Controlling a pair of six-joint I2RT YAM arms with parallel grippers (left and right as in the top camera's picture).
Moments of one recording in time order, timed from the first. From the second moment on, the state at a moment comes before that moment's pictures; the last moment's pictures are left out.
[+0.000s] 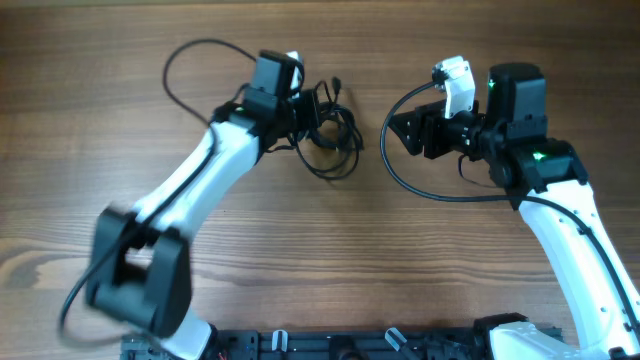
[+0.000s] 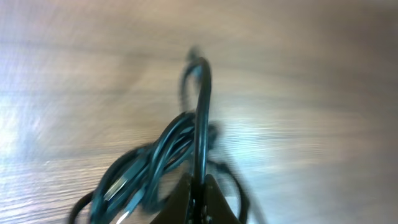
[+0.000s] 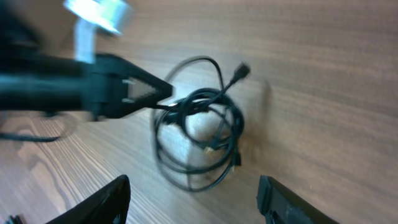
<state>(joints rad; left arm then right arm) -0.39 1.73 1.27 -0.36 0.22 -0.51 0.16 1.32 1.10 -0.51 -0.55 0.06</state>
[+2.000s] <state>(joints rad) -0.20 1.53 1.27 -0.42 0.61 -0.72 0.37 1.42 1.12 -0.53 -0.14 0.12</state>
